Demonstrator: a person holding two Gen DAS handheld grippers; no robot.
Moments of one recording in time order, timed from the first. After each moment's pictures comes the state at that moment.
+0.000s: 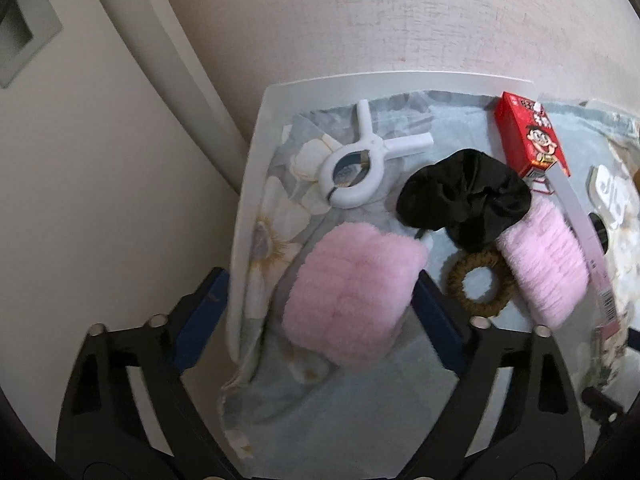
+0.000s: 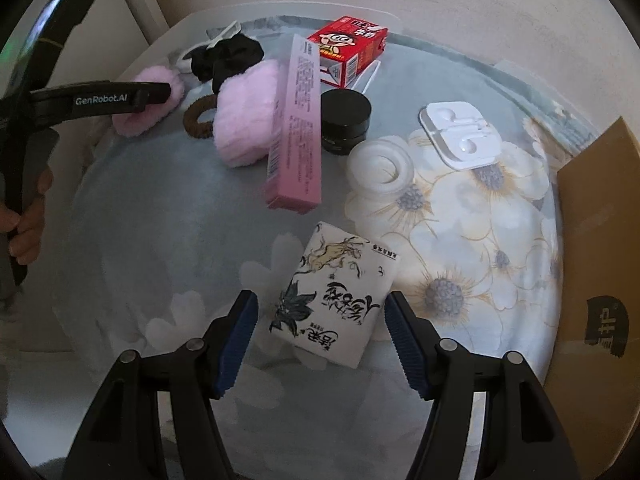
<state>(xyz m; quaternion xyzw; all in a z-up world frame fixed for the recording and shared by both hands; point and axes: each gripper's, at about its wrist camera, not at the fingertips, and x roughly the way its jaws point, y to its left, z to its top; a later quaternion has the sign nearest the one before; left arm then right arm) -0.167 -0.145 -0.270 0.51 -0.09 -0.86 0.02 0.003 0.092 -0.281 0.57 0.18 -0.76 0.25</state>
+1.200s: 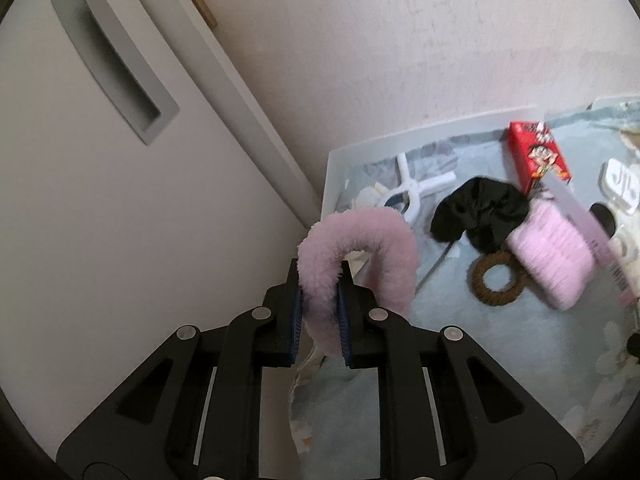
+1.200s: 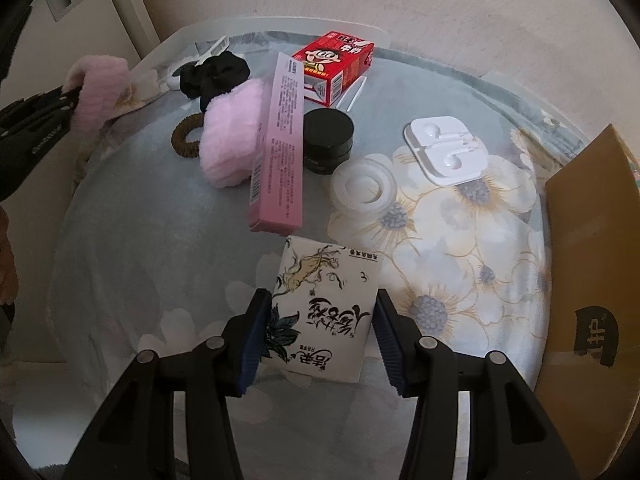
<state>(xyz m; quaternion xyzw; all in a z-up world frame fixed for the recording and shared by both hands) -0.106 -0.129 -0.218 0.40 -0.18 -0.90 0.10 -0.009 0.112 -0.265 0.55 0.17 -0.78 0.24</state>
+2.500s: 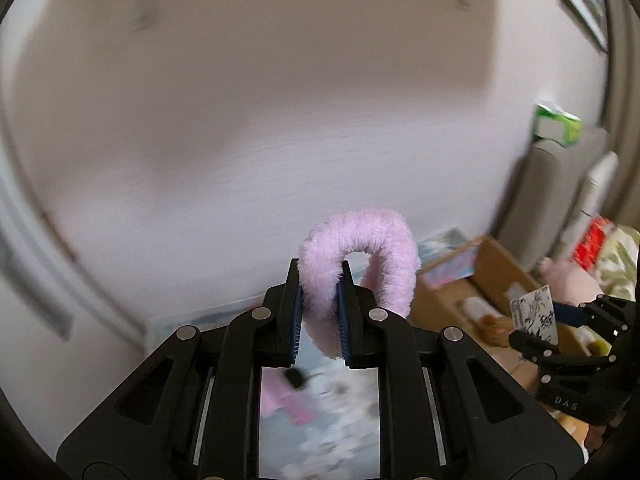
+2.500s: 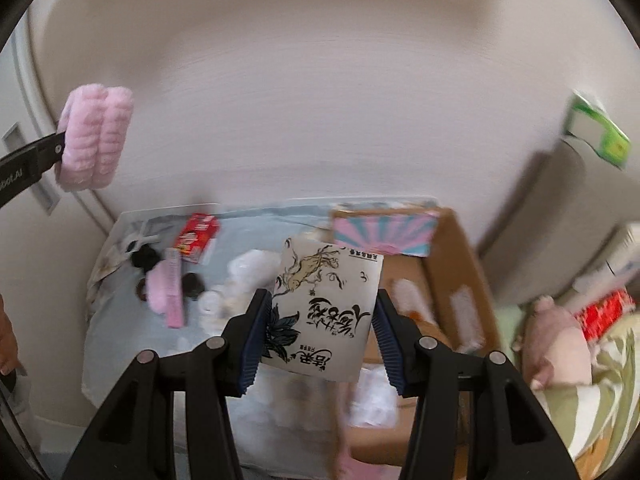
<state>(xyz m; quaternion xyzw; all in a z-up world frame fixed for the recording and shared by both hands) -0.089 0.094 -0.024 0.31 -0.10 -0.93 -0.19 -0.021 0.277 -0.097 0.43 0.05 -0.89 0.13</state>
